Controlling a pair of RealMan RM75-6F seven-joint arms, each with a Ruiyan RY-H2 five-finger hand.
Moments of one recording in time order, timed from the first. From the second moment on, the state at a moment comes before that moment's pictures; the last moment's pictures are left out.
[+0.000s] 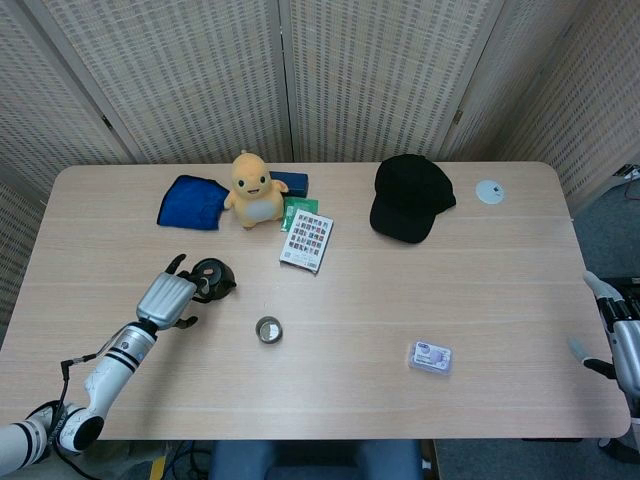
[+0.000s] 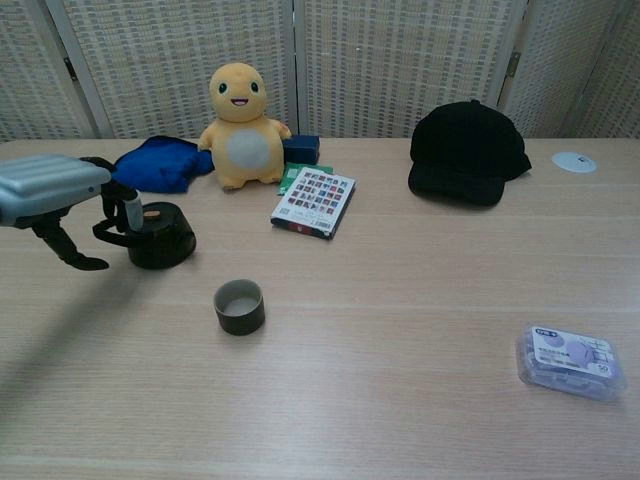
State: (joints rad) left arm -0.65 -1.41 -0.09 -1.38 1.29 0.93 0.32; right arm 0.03 -1.02 0.09 -1.65 -1.47 1.52 0.02
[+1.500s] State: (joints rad) left arm -0.66 -1.44 -0.05 -1.38 1.26 0.91 0.37; right arm 0.02 -1.02 0.08 -1.64 -1.46 1.52 0.05
